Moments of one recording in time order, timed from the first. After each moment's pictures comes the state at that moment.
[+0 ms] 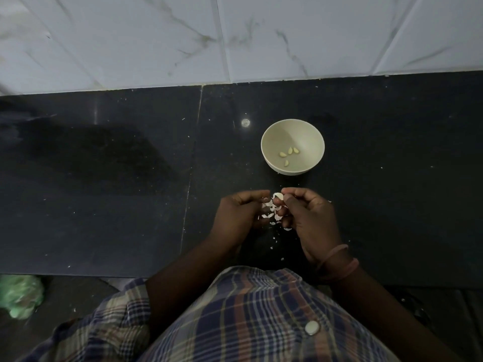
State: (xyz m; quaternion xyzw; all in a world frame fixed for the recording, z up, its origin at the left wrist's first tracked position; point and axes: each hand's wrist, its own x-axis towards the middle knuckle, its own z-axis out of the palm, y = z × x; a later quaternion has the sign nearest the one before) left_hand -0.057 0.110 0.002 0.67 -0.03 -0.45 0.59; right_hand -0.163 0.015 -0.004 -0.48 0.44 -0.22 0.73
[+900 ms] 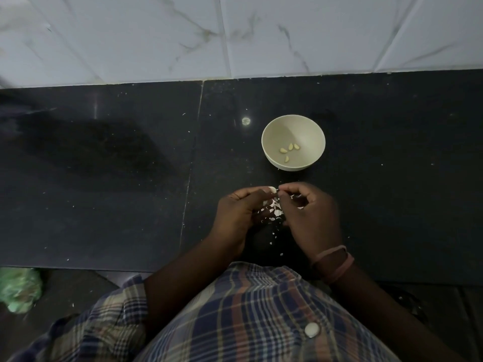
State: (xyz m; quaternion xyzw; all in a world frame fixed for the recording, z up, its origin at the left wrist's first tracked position) left_hand -0.071 0.109 0.015 0.58 0.06 -0.46 0.67; right_hand -0.171 0.018 0.004 -0.73 0.41 -0.23 0.49
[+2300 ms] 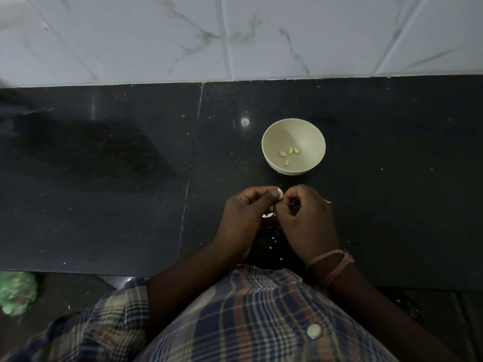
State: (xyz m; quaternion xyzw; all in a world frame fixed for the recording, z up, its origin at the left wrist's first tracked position) left_hand -0.072 0.105 0.010 0.58 -0.02 -0.47 0.67; right_hand -0.164 0.016 0.001 -0.82 0.38 -0.21 0.36
